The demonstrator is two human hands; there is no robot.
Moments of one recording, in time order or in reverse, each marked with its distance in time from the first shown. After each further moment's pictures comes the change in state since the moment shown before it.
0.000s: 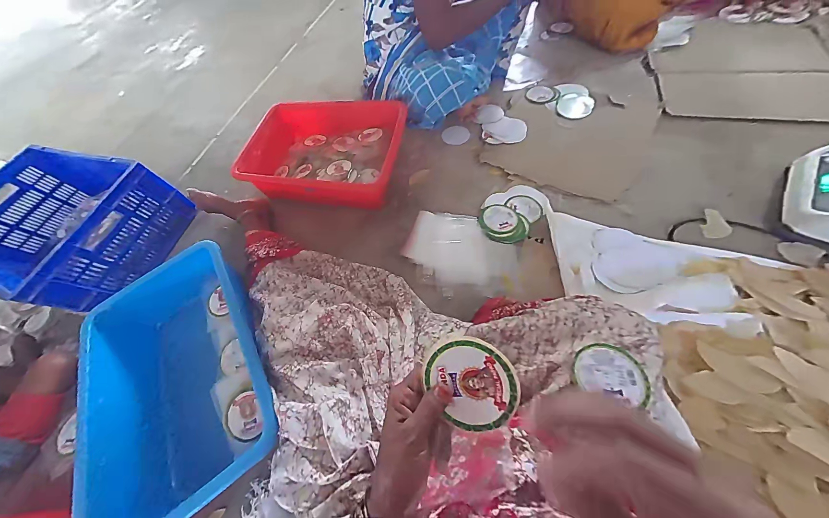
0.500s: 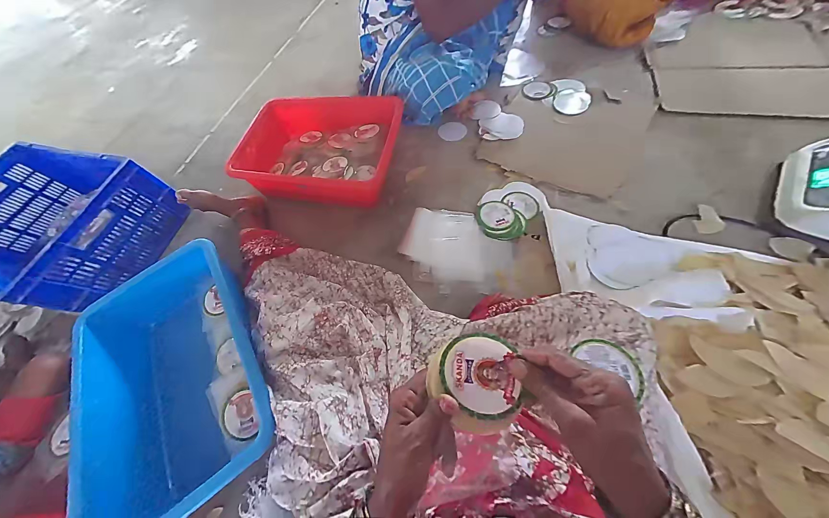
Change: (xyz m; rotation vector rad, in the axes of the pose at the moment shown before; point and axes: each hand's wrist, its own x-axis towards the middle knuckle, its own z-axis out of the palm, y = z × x) left_hand -0.003 -0.005 -0.002 0.011 -0.071 -0.016; right_hand -0.009 0.081 0.020 0.020 0.356 0.342
